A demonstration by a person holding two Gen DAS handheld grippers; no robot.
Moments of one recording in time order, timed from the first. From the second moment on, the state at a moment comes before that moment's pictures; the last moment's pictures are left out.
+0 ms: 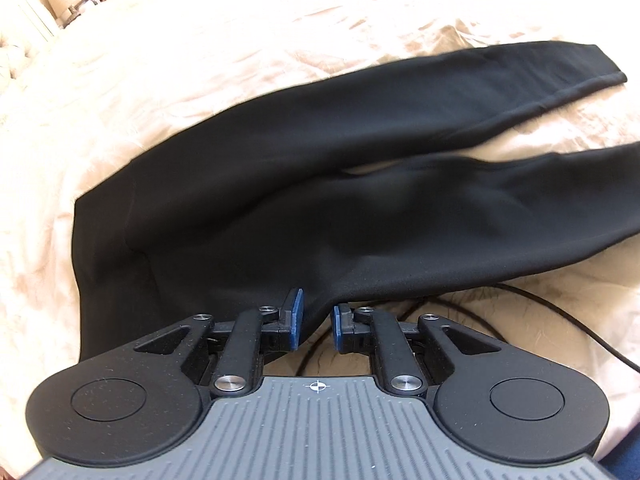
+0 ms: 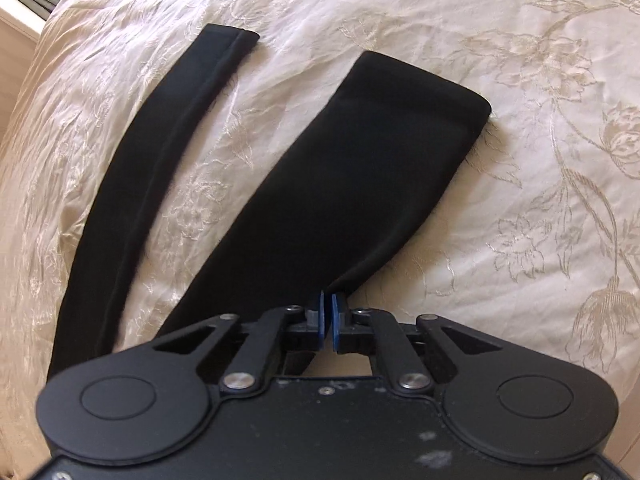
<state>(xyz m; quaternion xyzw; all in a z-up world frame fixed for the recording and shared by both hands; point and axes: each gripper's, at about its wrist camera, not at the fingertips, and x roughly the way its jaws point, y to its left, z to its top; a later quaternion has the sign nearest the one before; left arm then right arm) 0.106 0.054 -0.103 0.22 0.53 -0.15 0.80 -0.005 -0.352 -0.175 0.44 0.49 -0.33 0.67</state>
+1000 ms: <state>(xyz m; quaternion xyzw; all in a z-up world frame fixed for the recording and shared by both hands) 0.237 0.009 -0.091 0.17 0.53 -0.10 0.83 0.143 -0.382 -0.126 0.38 0.46 -0.27 0.76</state>
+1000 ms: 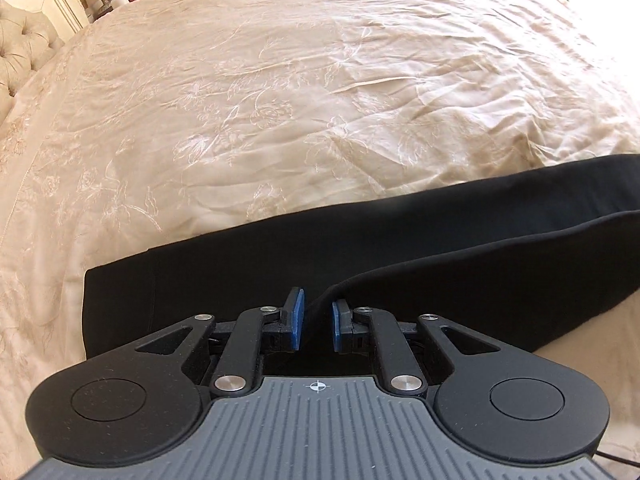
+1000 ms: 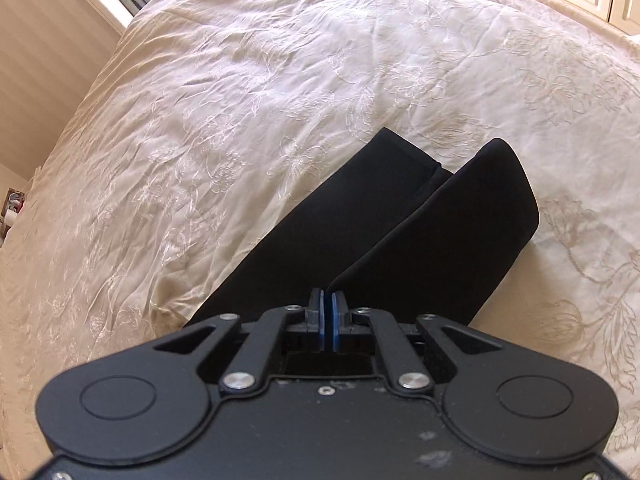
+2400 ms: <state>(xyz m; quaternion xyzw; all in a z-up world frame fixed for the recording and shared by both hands) 0.298 -0.008 -0.158 0.17 0.57 -0.05 0.80 0.178 -0.503 -0.175 0.32 0.50 -0.29 0.76</state>
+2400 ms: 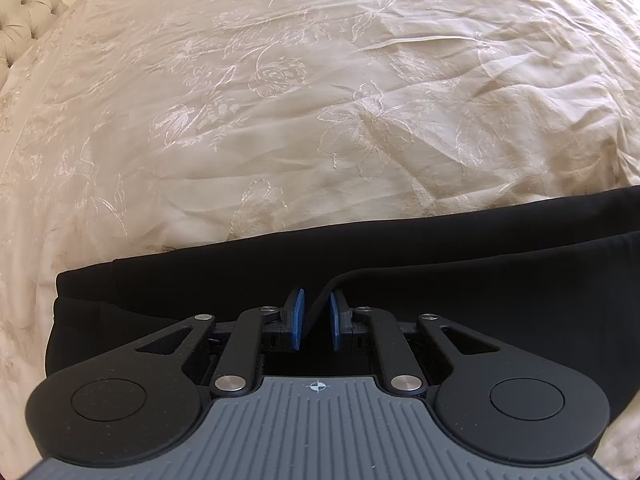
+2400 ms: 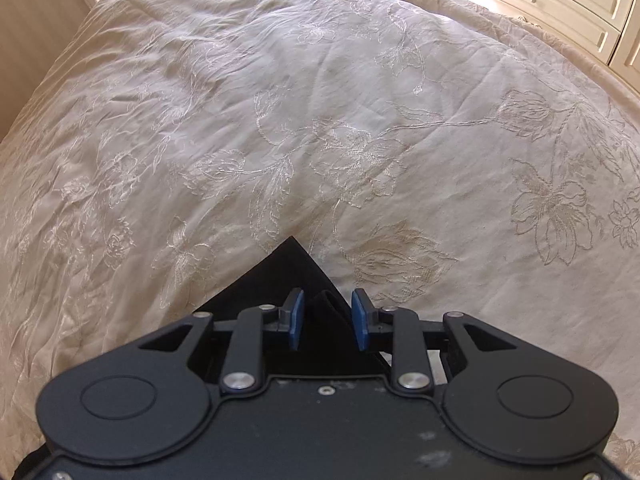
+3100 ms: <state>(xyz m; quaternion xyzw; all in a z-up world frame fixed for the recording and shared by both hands) 0.313 -0.002 -0.152 0.15 0.57 -0.05 0.81 0.217 -0.497 -0.165 0.27 0.50 -0.29 0.77</state>
